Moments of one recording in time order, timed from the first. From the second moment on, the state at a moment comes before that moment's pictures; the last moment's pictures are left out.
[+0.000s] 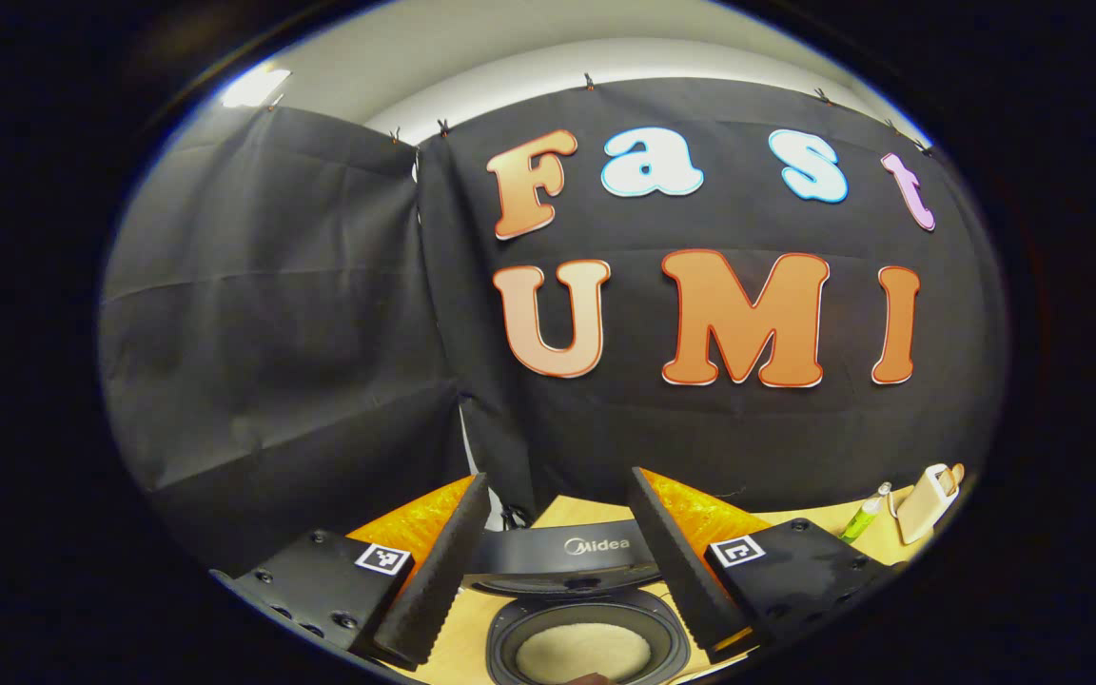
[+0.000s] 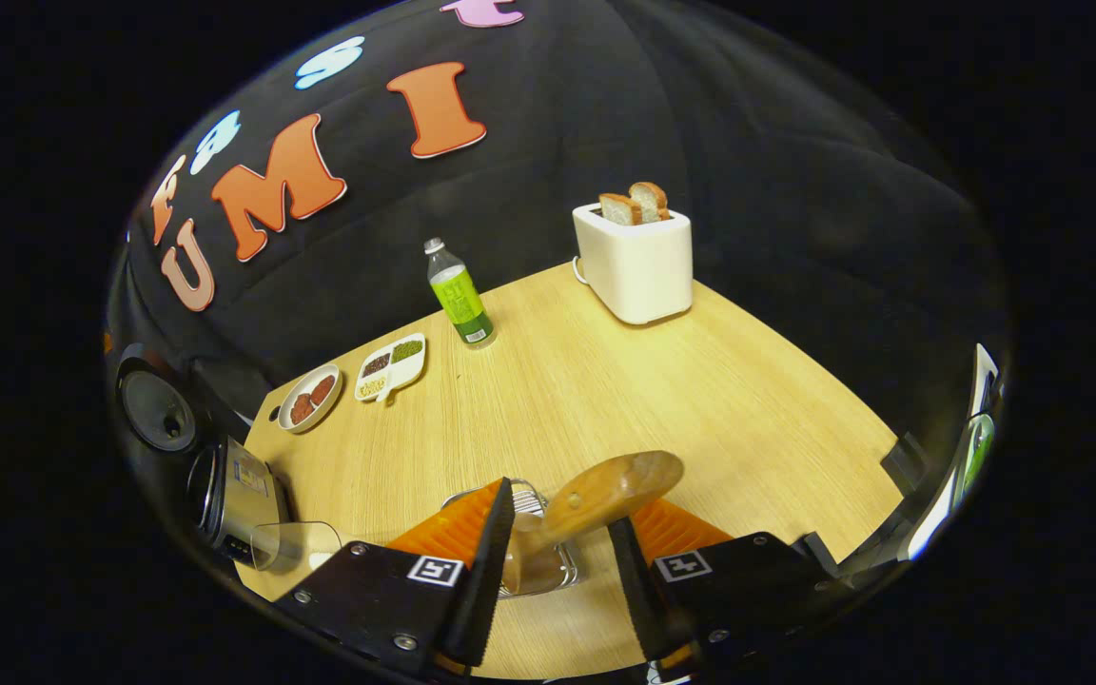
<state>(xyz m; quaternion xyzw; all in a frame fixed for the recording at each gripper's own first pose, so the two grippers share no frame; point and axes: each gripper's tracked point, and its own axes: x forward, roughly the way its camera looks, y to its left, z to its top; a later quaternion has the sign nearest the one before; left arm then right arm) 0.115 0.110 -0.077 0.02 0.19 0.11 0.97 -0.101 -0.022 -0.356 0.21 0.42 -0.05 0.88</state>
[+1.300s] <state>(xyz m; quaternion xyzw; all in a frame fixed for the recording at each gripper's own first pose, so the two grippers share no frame) -0.030 0.045 -0.279 -0.08 0.64 0.08 0.76 -0.056 -0.019 -0.260 0.13 0.32 -0.01 0.94</state>
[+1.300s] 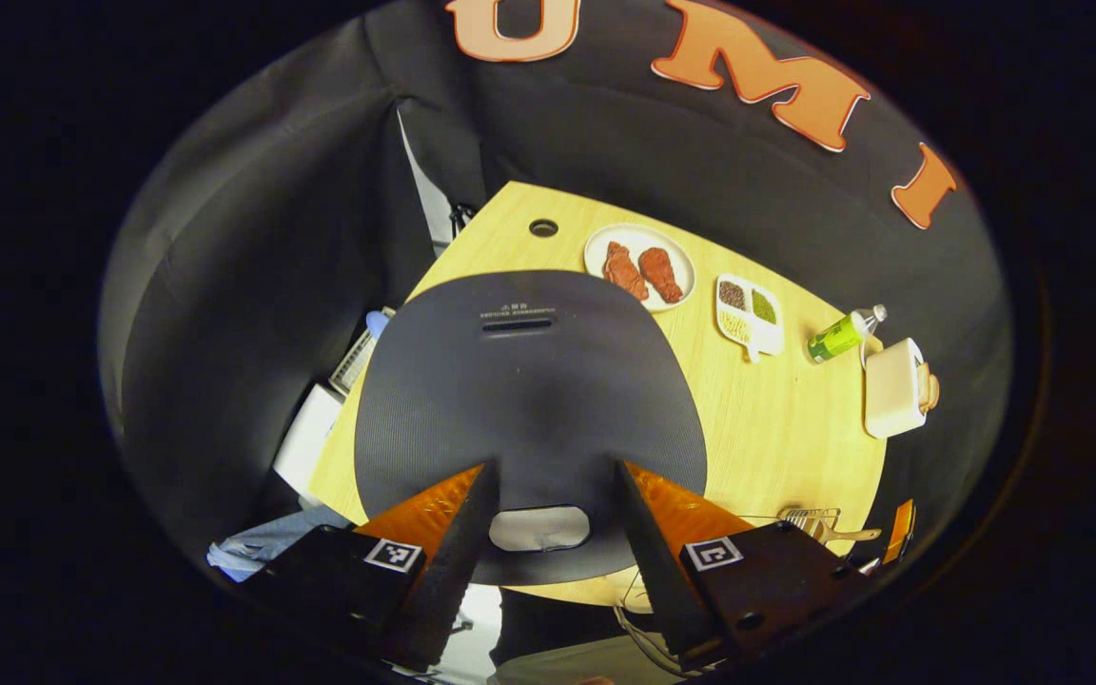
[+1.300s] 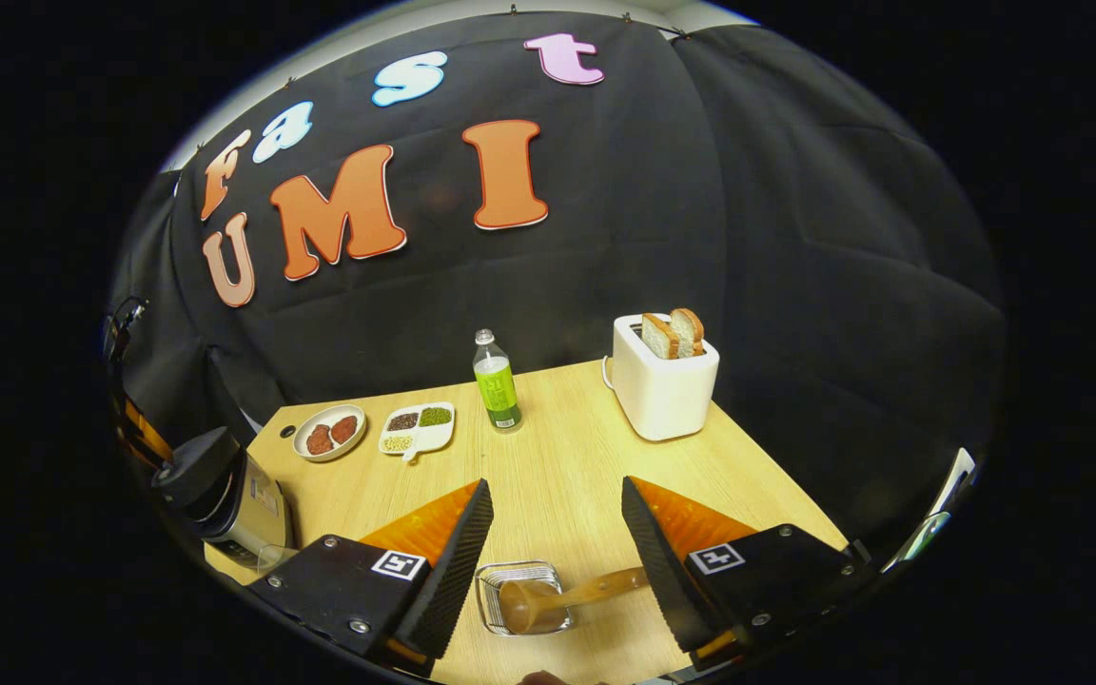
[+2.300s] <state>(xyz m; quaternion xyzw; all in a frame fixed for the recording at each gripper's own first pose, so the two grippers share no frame) -0.035 0.040 -0.310 -0.02 0.63 0.07 0.78 -0.042 0.015 -0.239 0.11 0.30 0.02 0.95</state>
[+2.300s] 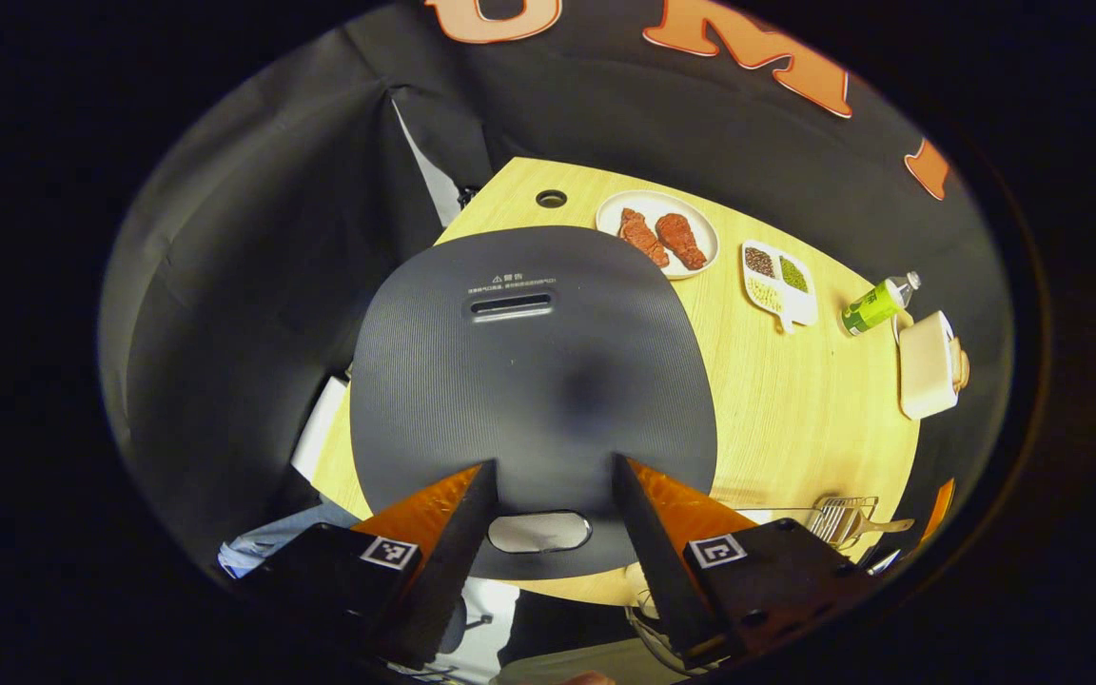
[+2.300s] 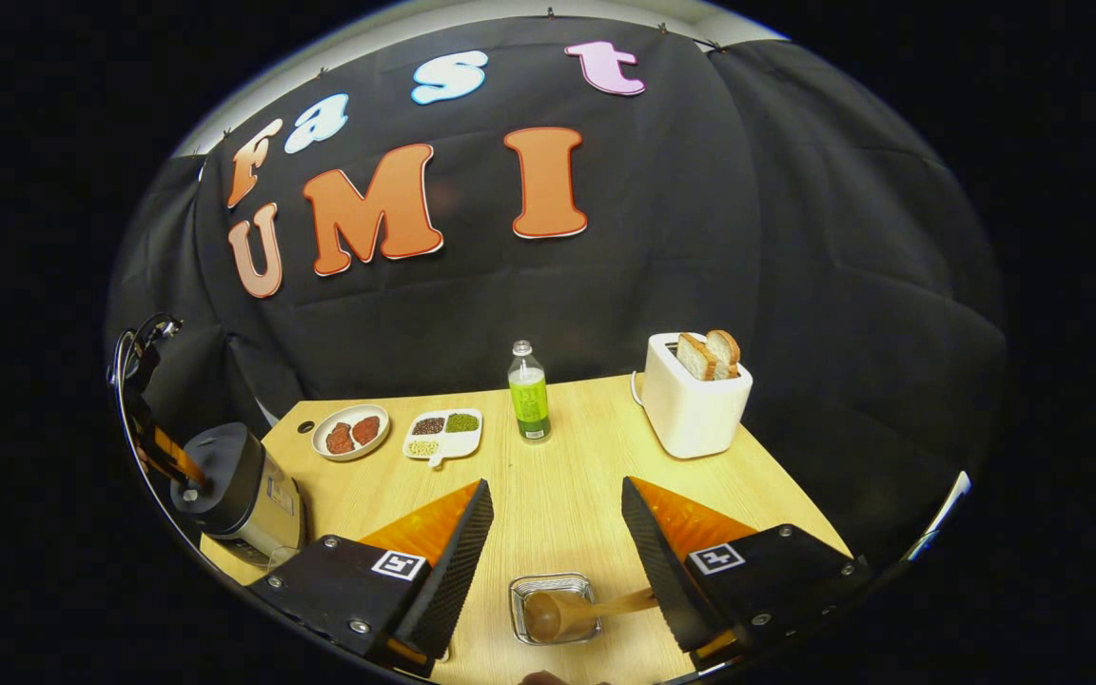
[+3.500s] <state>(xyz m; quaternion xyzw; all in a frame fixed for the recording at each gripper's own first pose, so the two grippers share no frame) 0.023 0.042 -0.161 0.08 0.22 0.07 0.97 -0.007 0.065 -0.127 0.11 0.17 0.09 0.97</state>
